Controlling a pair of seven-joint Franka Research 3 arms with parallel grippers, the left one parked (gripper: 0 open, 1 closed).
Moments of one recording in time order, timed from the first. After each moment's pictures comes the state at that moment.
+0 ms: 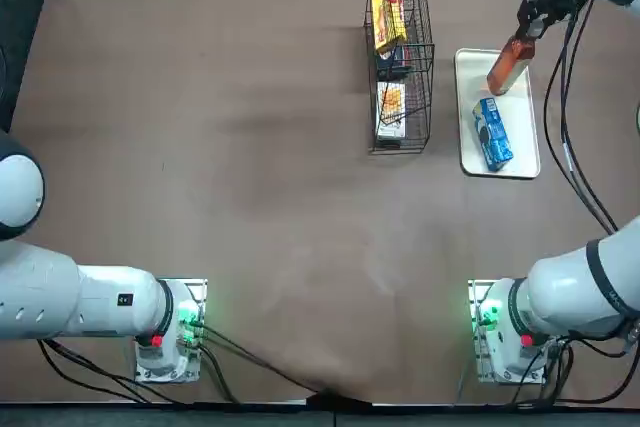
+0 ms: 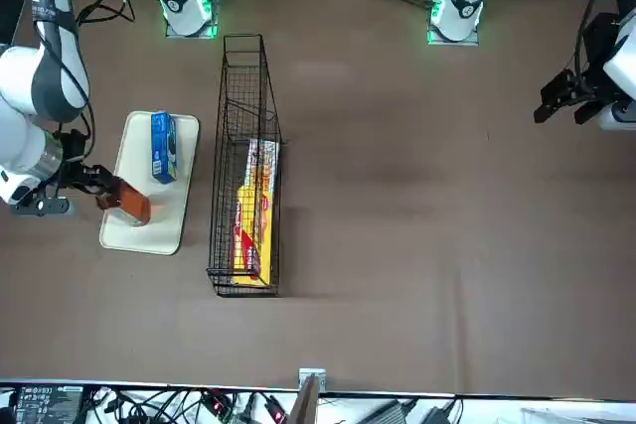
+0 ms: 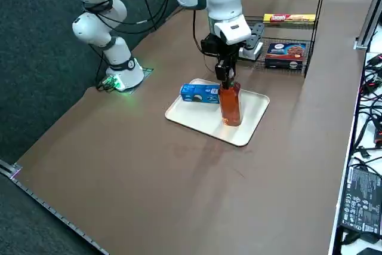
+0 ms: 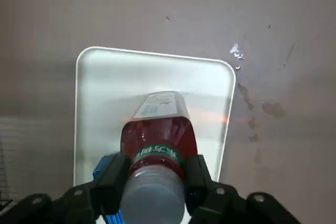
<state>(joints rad) -0.13 0.26 0.01 -1.84 -0.02 2.07 -0.15</state>
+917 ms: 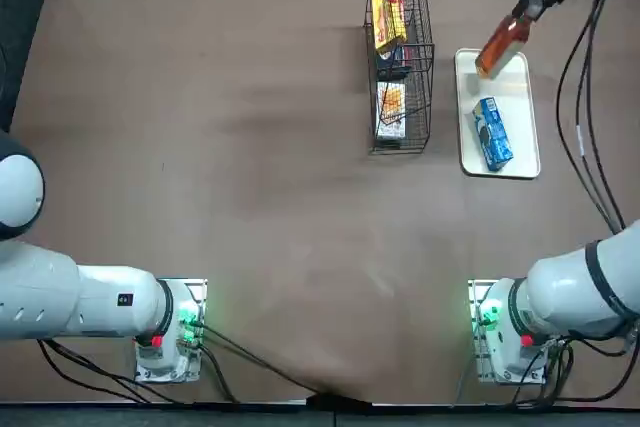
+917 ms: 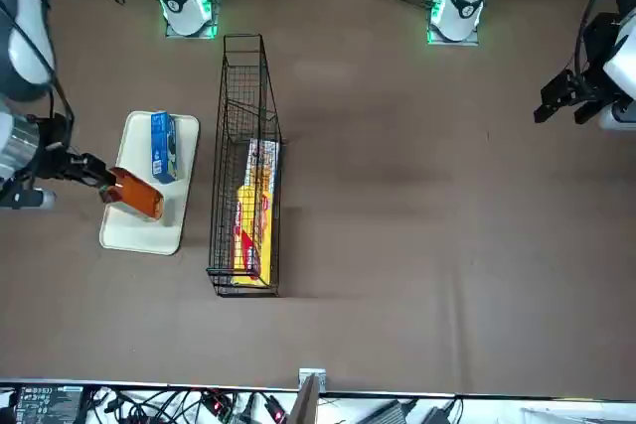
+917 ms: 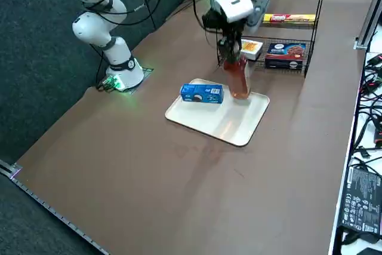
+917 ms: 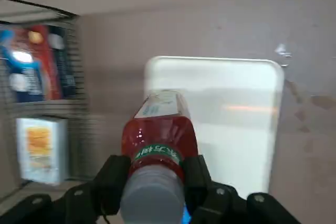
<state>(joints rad) -0.13 0.22 0.01 -1.70 0.19 1.86 -0.15</state>
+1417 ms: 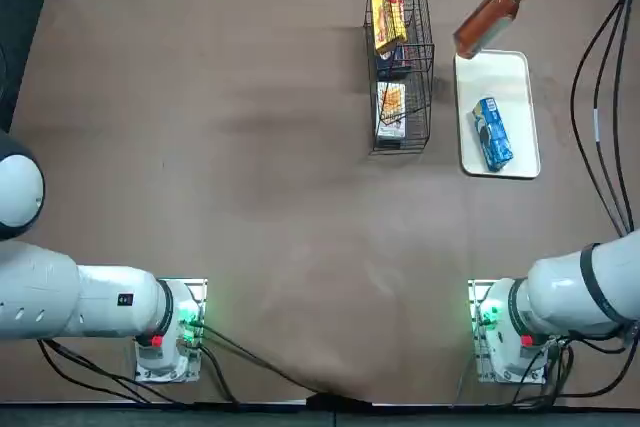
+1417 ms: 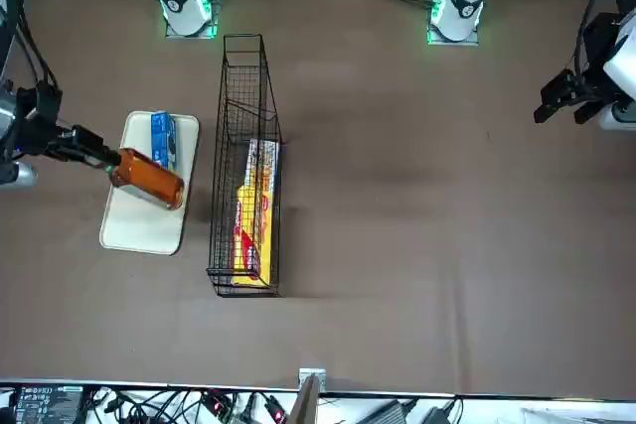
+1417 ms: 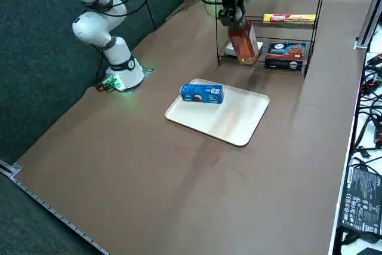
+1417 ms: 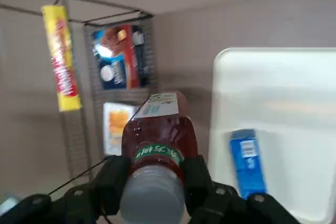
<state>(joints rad) -0.12 0.16 0.01 -1.64 0.40 1.72 -0.15</state>
